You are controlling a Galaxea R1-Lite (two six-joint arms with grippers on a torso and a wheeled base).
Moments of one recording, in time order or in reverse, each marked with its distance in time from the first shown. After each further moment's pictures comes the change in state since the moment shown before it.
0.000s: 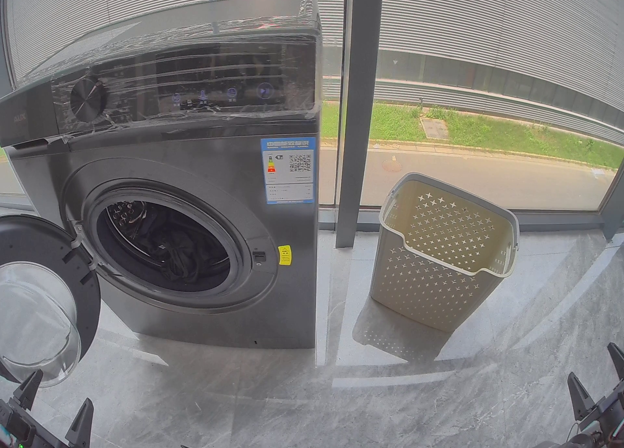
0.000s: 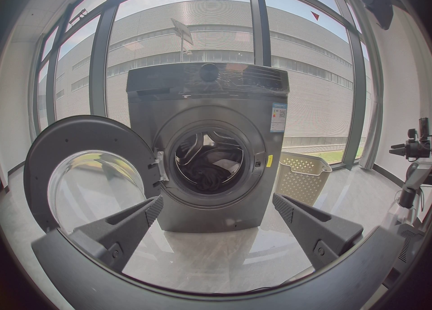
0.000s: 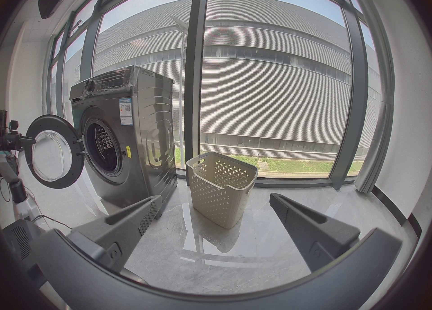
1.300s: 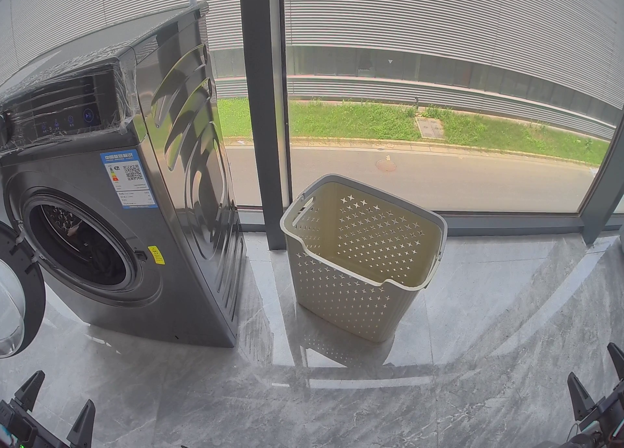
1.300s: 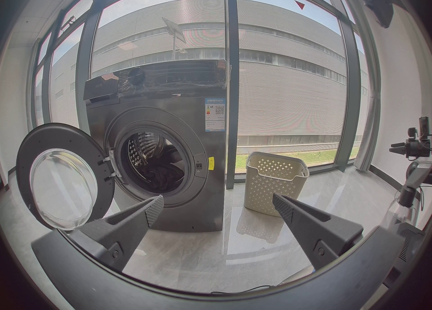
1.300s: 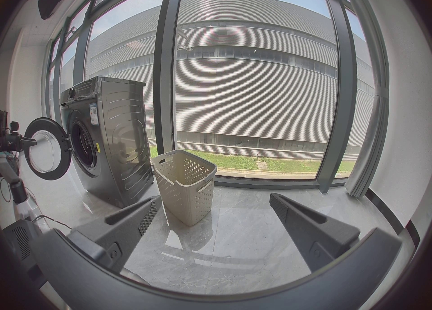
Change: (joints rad) left arm 0.000 0.002 0.000 0.013 -0.005 0.001; right arm 0.000 -0.001 0.000 0.000 0.000 0.001
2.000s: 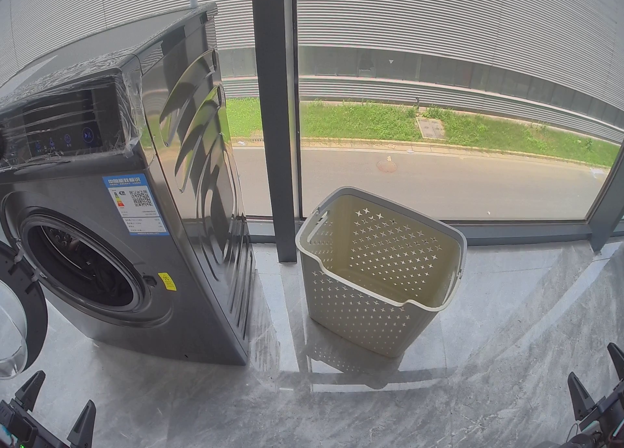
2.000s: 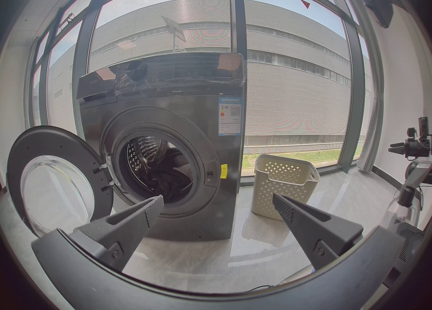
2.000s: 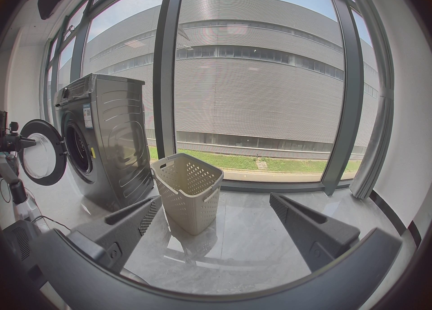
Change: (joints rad) left arm 0.000 0.001 0.000 0.000 -0.001 0.000; right arm 0.000 0.001 0.000 0.000 0.000 0.002
